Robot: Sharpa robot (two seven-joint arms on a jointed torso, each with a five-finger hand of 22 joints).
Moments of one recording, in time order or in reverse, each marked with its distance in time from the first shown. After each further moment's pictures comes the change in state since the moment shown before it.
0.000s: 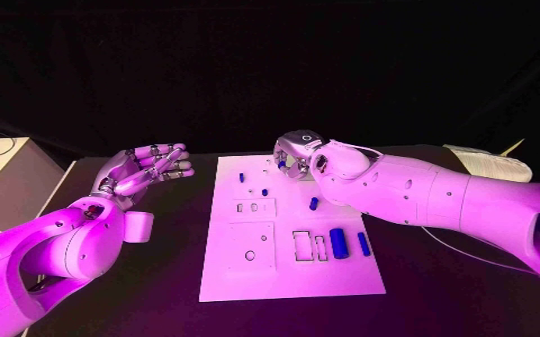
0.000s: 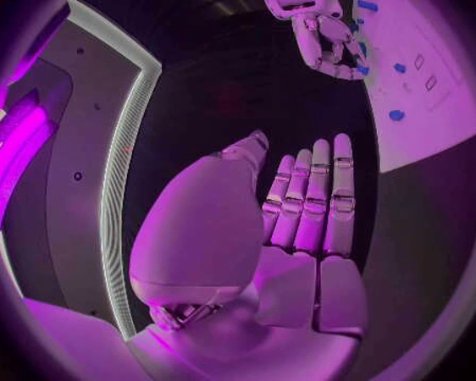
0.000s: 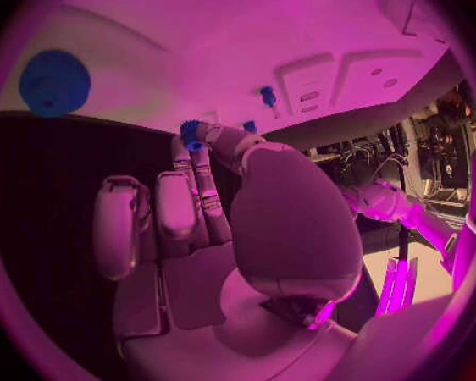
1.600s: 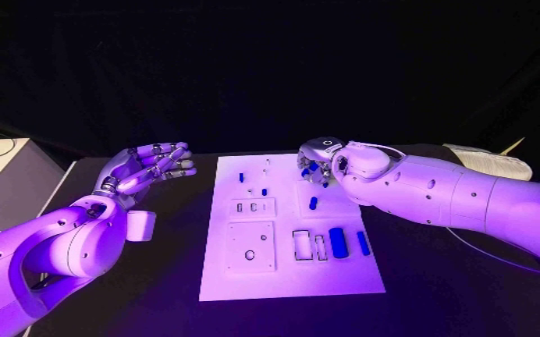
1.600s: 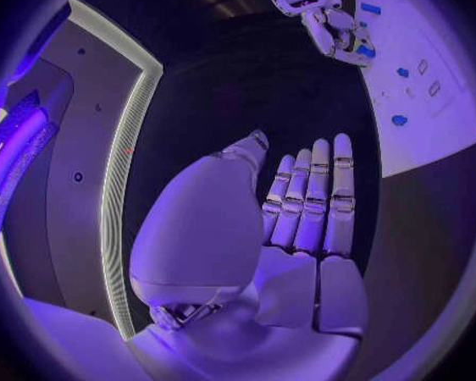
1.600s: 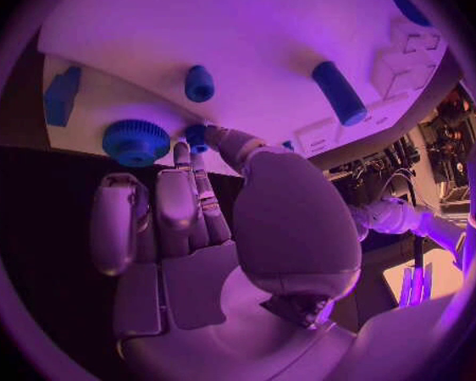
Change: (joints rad) left arm 0.000 -0.001 0.000 0.008 0.000 -0.002 0.001; left_hand 0.000 0.000 -0.003 -0.003 0.000 0.000 0.000 0.000 0.000 0.000 0.000 0.004 0.000 0.004 -0.004 0.000 -0.005 0.000 0.000 0.000 0.000 0.001; right arm 0.001 -0.102 -0.020 0.009 0.001 0.153 -0.003; right_hand -0.054 -0.054 -0.105 0.050 0.066 -0.101 0.015 -0.077 -0.081 -0.125 -0.007 -0.023 -0.023 -0.002 0.016 -0.029 -0.017 0.000 -0.006 0.020 -0.021 -0.048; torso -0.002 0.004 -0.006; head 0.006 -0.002
